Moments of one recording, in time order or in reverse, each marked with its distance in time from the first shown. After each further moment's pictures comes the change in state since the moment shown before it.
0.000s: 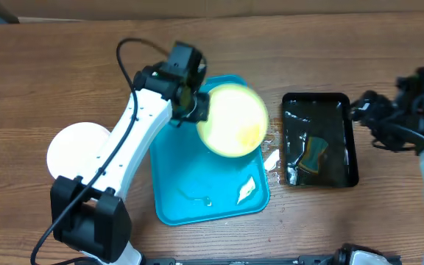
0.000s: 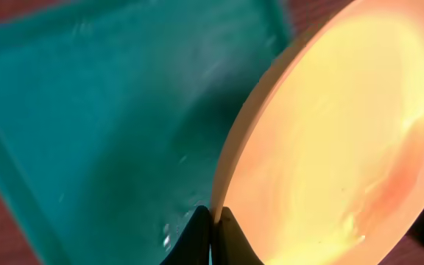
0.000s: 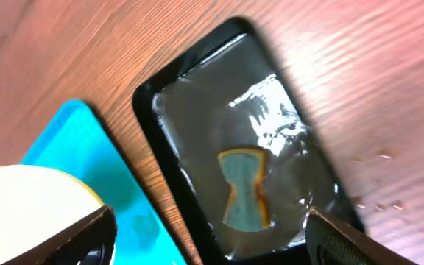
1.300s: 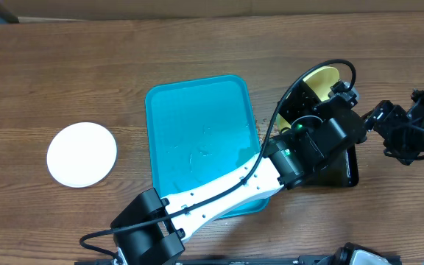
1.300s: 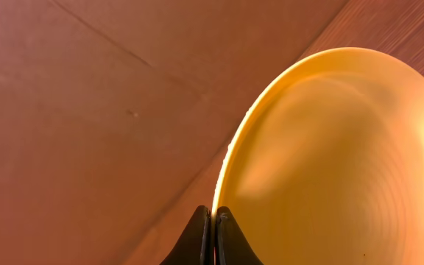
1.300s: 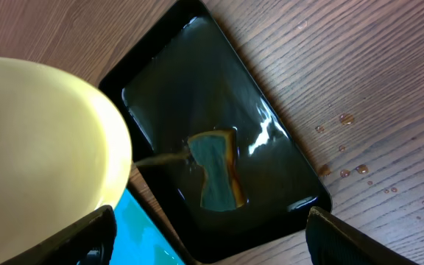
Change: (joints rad) left arm -0.674 0.134 0.044 0.782 -1.086 0.649; right arm -0.085 0.010 0.000 -0.082 -0.014 -0.024
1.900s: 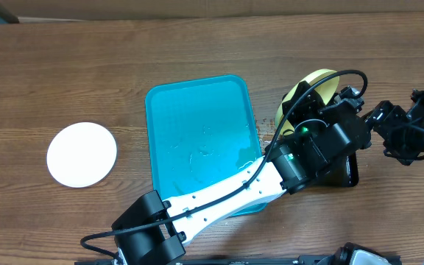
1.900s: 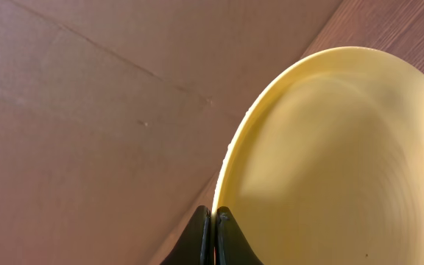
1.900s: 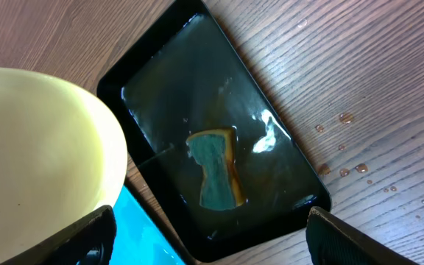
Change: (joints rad) left arm -0.024 0.000 0.000 0.019 -0.027 0.097; right arm 0.000 0.000 0.000 -0.003 0.000 -0.003
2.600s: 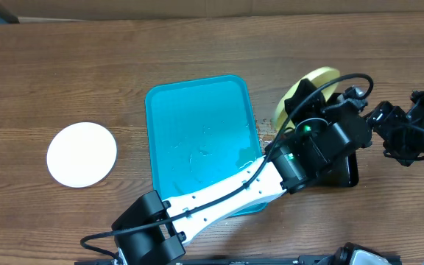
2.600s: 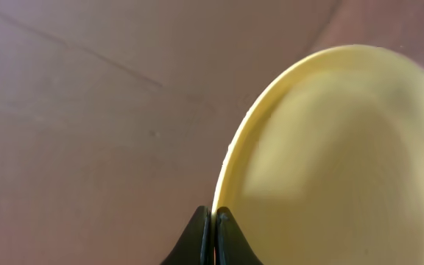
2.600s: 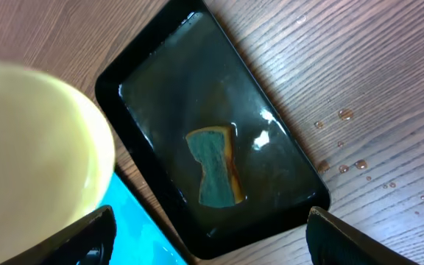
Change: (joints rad) left arm 0.000 0.000 0.003 0.013 -0.002 0.103; right arm 0.000 0.000 0.000 -0.009 -0.001 0.000
